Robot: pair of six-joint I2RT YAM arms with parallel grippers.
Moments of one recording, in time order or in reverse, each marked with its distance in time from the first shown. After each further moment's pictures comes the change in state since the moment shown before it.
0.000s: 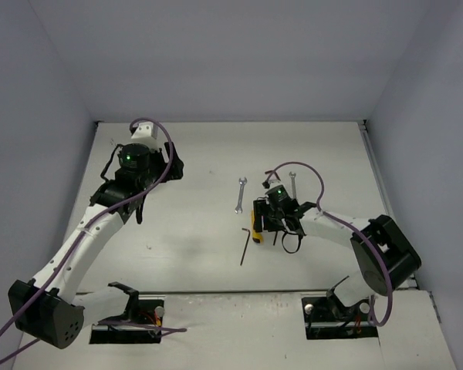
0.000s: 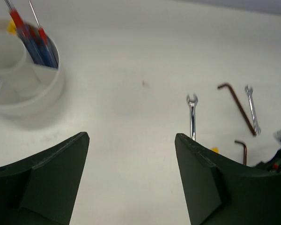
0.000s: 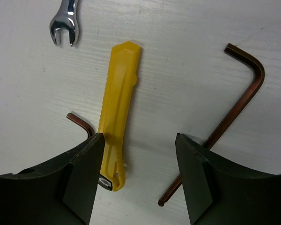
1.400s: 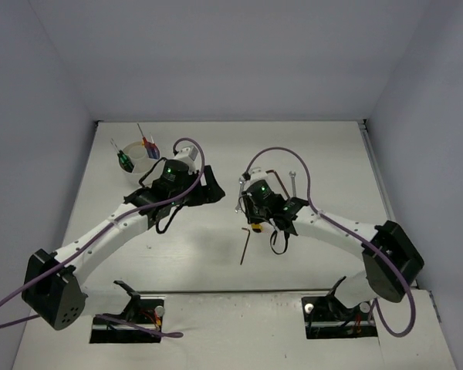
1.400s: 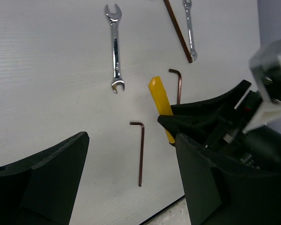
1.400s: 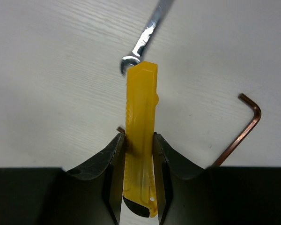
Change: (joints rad) left arm -0.235 0.101 -0.103 0.013 0.172 -0.297; right arm 0.166 0.006 0.175 -0.099 0.203 -0.070
